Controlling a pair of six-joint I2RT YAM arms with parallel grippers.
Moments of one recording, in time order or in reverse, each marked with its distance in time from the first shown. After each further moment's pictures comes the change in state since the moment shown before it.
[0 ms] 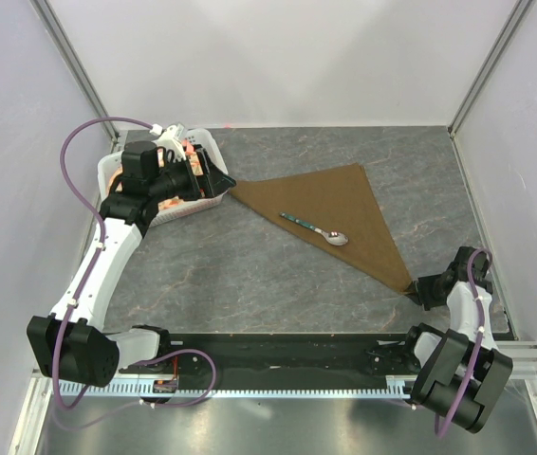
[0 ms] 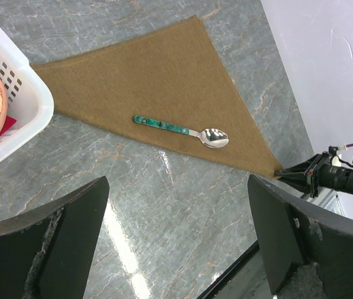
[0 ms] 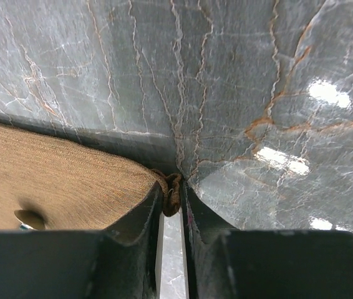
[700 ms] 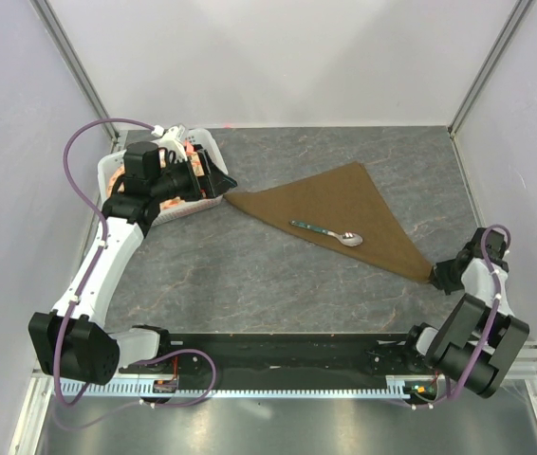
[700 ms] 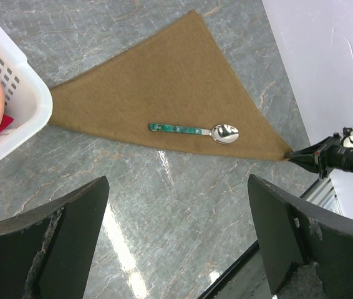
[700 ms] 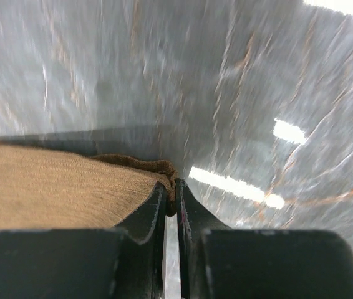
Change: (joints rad) left arm 0.000 0.011 -0.016 0.023 0.005 -0.008; right arm -0.049 0.191 0.164 0.072 0.137 -0.119
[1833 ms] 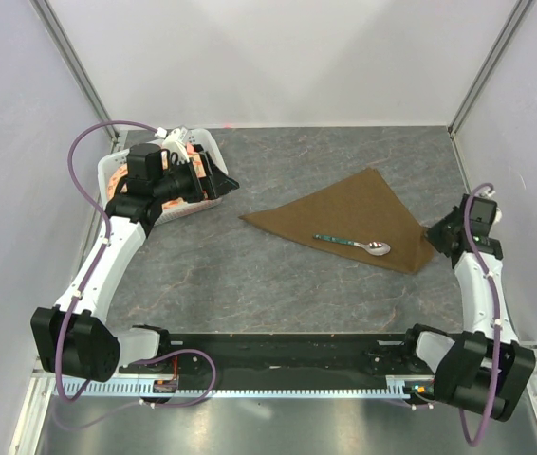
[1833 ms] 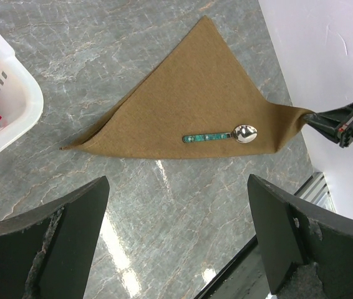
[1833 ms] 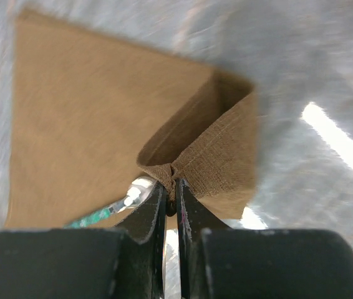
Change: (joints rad) left arm 0.000 0.016 -0.028 0.039 0.027 -0.021; right arm 0.239 -0.103 0.200 0.081 0.013 -0.197
